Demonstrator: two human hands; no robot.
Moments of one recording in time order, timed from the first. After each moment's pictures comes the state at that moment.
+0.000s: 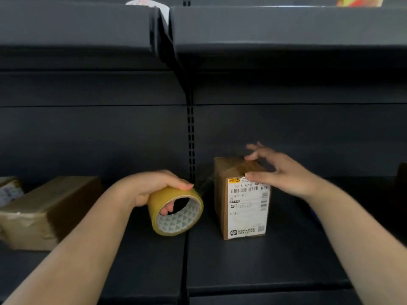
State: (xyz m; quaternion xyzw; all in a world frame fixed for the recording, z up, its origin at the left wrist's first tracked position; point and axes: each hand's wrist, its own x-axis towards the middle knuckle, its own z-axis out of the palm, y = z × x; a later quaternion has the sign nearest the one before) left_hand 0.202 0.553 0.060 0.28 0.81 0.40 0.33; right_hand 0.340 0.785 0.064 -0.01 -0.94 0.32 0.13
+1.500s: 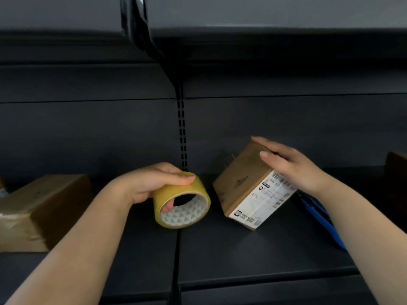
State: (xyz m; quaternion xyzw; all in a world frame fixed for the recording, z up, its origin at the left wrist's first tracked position) left_hand 0.205 0.561 0.054 0.40 0.72 0.45 0.34; right_hand 0.359 0.811 0.053 -0.05 -0.88 0.44 0.18
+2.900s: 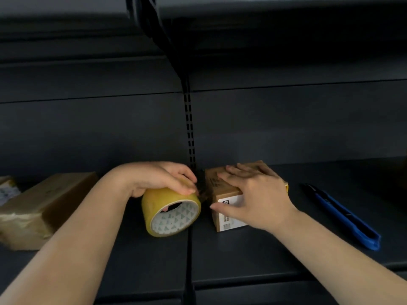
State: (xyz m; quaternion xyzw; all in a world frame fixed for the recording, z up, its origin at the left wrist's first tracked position) left_hand 0.193 0.556 0.062 0.34 0.83 0.27 0.35; right_hand 0.330 0.731 0.005 -0.05 -0.97 0.02 0.24
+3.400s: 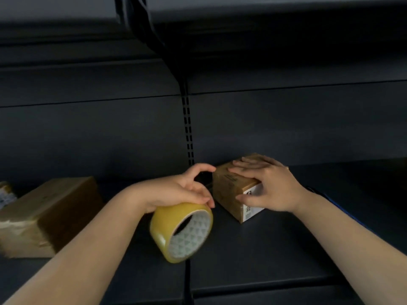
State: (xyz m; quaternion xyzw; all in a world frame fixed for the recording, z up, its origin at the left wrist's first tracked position) left_hand 0.215 0.574 0.047 0.42 0.77 0.32 0.34; right_hand 0.315 0.795 0.007 0.03 -0.98 0.10 0.18
